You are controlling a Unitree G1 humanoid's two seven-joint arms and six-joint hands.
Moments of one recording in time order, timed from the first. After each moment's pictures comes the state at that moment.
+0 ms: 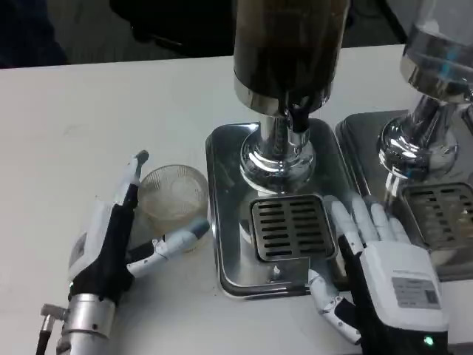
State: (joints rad) left arm -0.31 0.29 -0.18 1.15 0.44 -0.83 0.51; right arm 0.29 -0.25 0.44 -0.09 -1.02 0.15 -0.46
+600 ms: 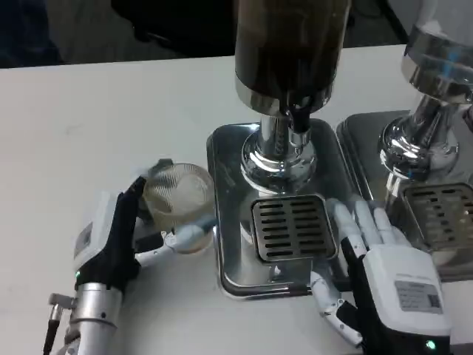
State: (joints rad) left arm -0.36 0.28 -0.22 1.17 0.45 -0.80 0.58; right arm 0.31 -0.24 0.43 -0.11 -1.02 0.16 -0.46
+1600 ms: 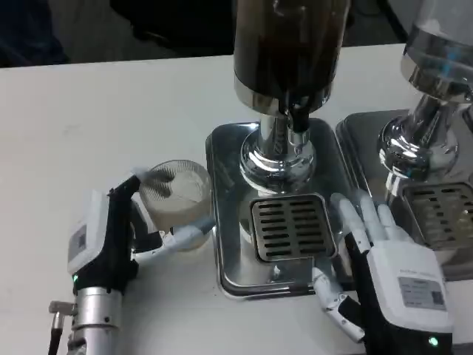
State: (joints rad) left arm -0.35 0.27 -0.24 1.16 0.51 -0.78 0.76; right arm 0.31 -0.23 0.42 -0.11 -1.02 0.16 -0.46
